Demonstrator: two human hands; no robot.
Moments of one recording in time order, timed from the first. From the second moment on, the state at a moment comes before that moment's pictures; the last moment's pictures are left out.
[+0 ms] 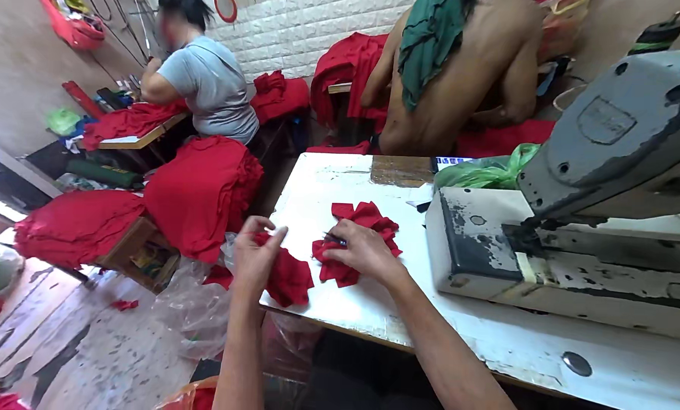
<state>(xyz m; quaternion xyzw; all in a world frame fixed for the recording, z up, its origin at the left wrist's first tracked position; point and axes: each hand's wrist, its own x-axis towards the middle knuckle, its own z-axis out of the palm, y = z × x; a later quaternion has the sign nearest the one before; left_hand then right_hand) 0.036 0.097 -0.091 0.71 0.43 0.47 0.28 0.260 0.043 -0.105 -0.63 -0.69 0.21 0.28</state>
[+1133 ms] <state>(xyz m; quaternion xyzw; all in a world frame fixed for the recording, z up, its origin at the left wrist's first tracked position) 0.039 0.106 -0.035 0.75 0.30 0.45 0.39 0.274 0.042 -0.101 -0.70 -0.61 0.16 0.33</state>
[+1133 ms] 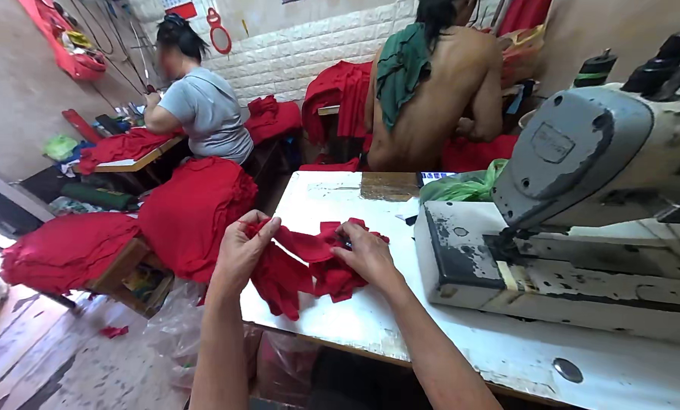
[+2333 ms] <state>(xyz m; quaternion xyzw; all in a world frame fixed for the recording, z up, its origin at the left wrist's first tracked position) 0.015 0.078 -0.090 0.66 0.33 0.48 0.47 0.207 0.069 -0.095 -0.37 -0.60 0.49 0.51</state>
